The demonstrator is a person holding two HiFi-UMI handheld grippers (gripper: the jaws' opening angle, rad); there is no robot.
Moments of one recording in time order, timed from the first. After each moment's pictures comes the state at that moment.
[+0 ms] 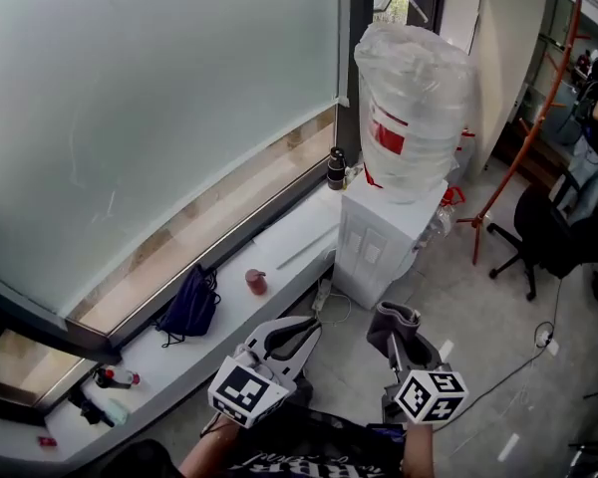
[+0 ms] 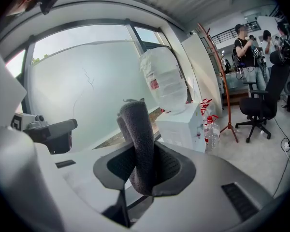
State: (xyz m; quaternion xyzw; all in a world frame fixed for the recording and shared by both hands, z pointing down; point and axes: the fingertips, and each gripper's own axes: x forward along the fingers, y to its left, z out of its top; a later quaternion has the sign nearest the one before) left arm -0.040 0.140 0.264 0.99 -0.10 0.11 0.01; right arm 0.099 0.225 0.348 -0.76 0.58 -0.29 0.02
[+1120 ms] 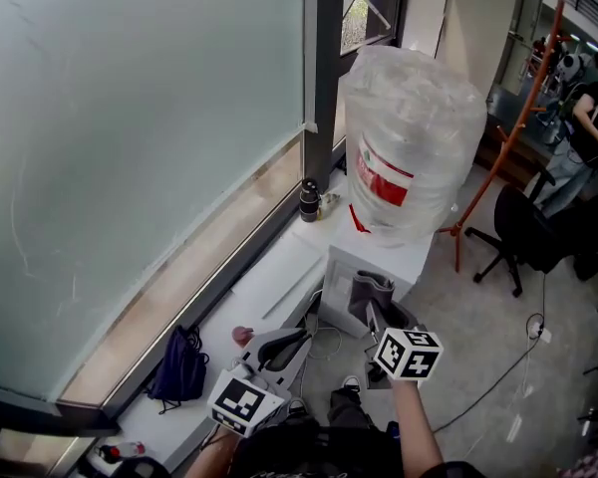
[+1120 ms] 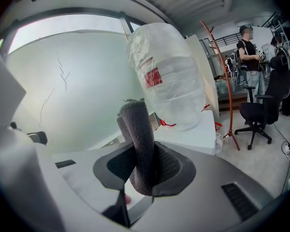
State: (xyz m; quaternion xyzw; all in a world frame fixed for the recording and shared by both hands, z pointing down) left arm 0.013 -0.022 0.283 1.00 -0.03 0.09 0.02; right arm 0.184 0.002 0.362 -0.81 0.53 -0.27 0.03
